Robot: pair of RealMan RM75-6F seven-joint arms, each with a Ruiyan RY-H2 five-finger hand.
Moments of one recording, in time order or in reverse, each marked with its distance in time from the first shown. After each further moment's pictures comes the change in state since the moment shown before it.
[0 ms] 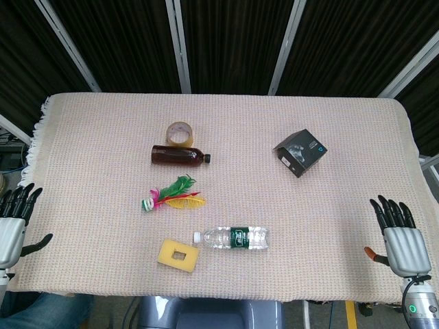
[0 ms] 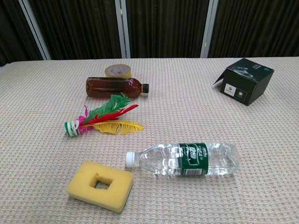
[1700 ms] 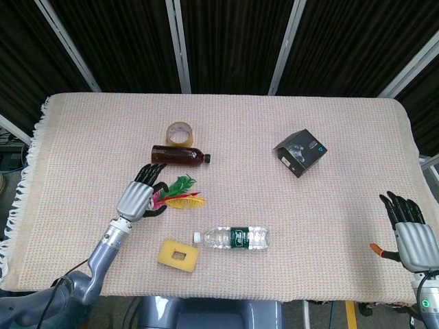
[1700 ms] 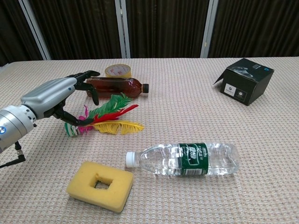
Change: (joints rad) left arm -0.484 -0.667 -0.123 0.560 0.018 -0.351 -0.191; right arm 0.019 0.058 0.010 0.025 0.023 -0.048 0.182
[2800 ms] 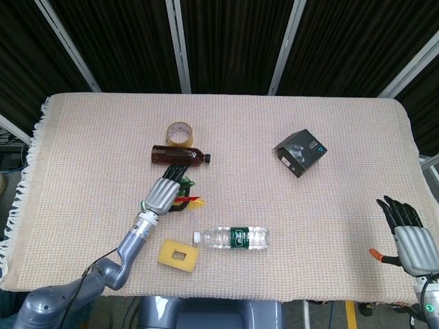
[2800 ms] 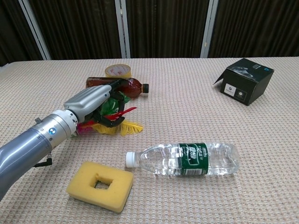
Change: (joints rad) left arm -0.167 -0.252 0.001 0.367 -0.021 -0.041 -0.186; right arm 0.002 0.041 -0.030 -0.012 -0.034 -0.024 0.067
